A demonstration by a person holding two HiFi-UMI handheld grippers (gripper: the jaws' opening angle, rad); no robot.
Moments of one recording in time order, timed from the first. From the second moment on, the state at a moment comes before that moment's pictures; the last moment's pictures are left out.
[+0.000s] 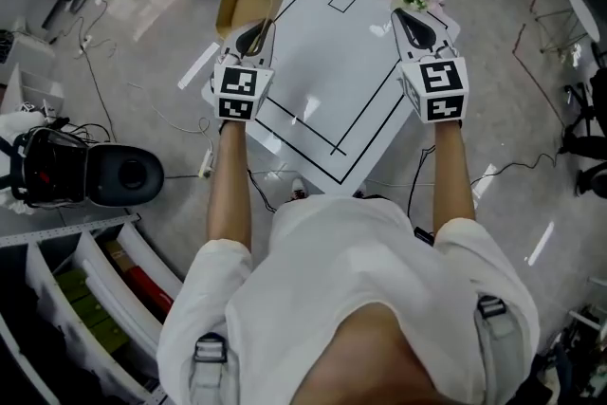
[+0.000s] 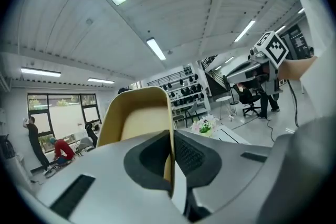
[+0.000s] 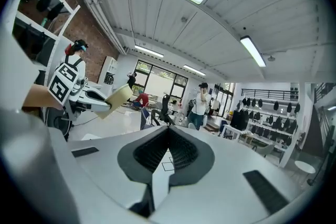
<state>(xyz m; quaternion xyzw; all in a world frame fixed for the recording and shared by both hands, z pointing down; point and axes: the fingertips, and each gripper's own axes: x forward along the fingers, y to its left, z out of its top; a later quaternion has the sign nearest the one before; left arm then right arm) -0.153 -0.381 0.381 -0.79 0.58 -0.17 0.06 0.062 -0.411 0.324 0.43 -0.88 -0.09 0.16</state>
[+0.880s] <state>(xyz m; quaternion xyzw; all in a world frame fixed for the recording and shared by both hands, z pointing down) -0.136 -0.329 0.298 -0.80 0.57 -0.14 0.14 0.041 -0.374 0.276 0.40 -0.90 -0.14 0.15</state>
